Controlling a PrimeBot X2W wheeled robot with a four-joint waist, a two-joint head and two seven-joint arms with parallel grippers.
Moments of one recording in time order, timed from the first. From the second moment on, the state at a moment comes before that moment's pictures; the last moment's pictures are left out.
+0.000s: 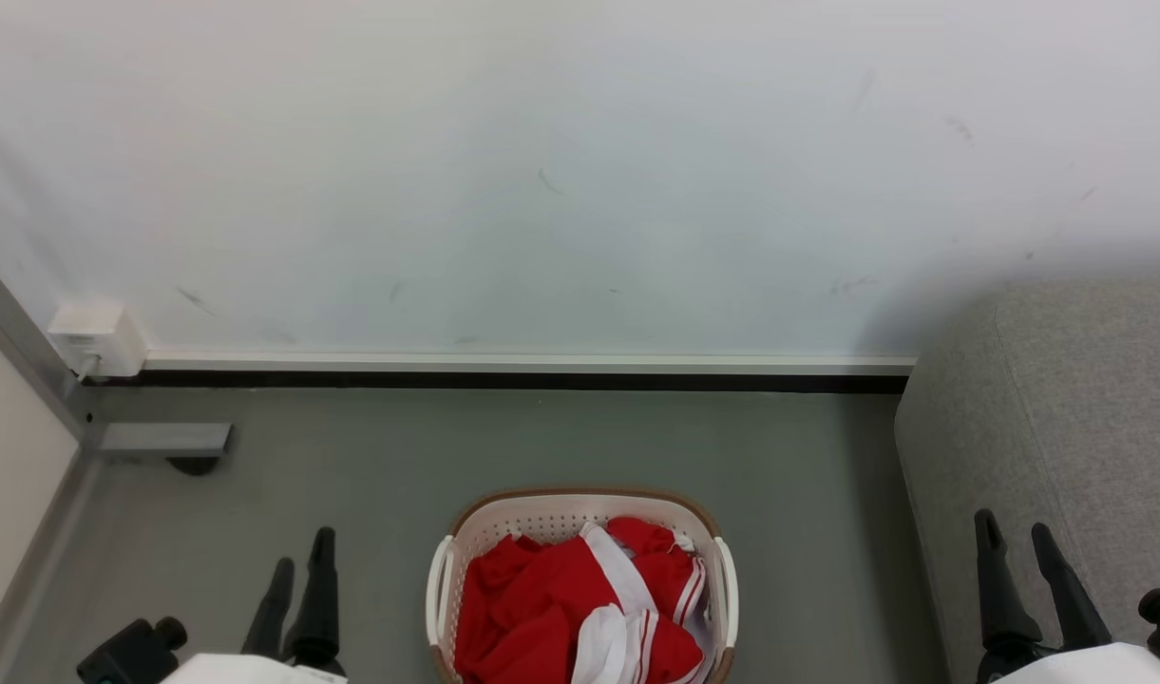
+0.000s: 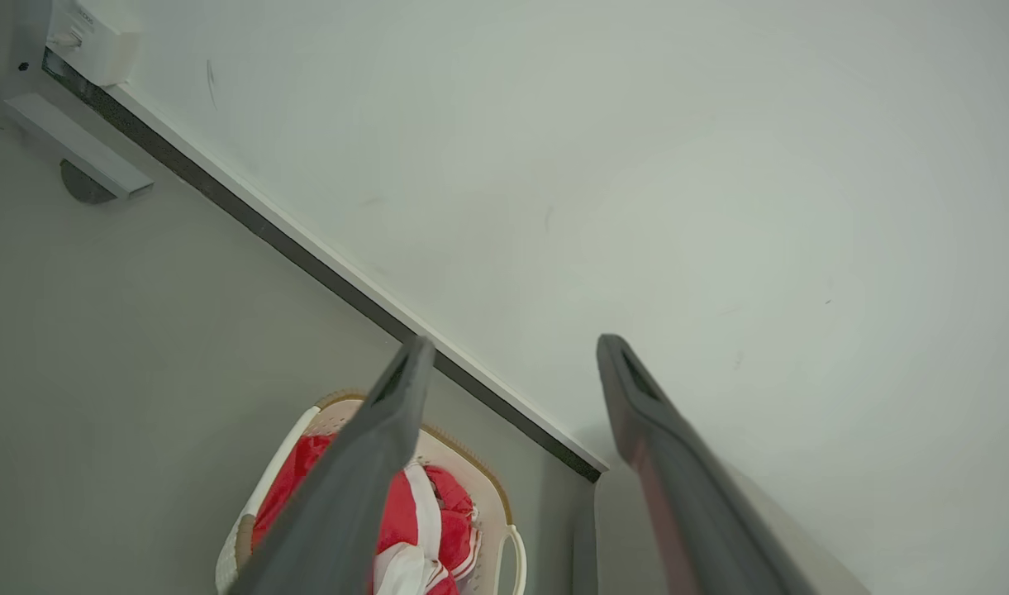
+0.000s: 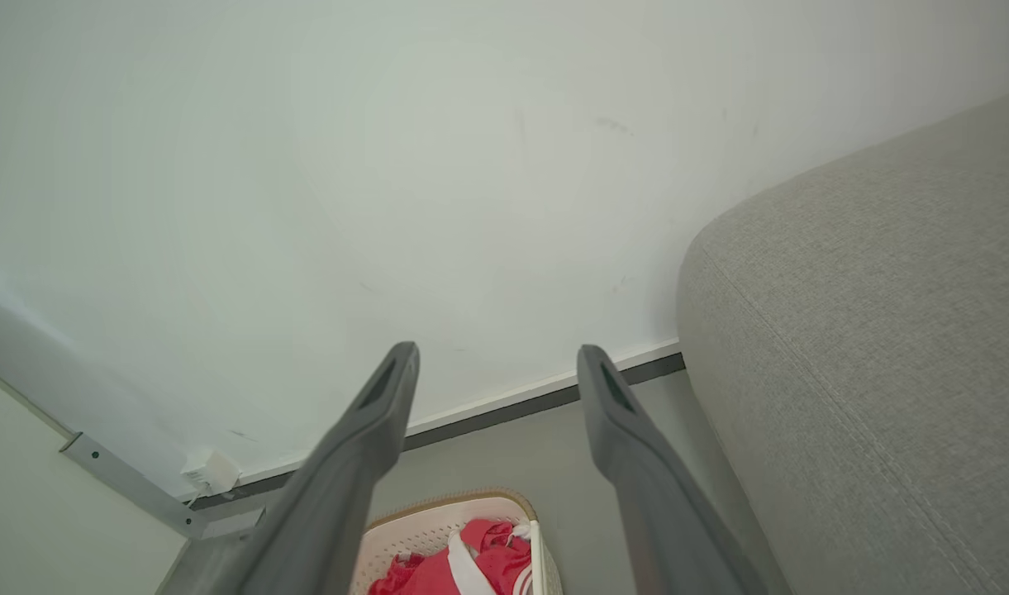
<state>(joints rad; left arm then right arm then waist) -0.05 0.05 0.01 0.24 -0.81 -0.08 -0.08 -0.04 -0.06 0.00 0.20 0.63 0.13 -0.08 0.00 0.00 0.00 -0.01</state>
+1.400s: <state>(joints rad) -0.02 0.06 0.03 0.25 -0.35 -0.09 -0.20 -0.04 -0.06 -0.02 0.25 0.14 0.13 -0.20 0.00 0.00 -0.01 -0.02</state>
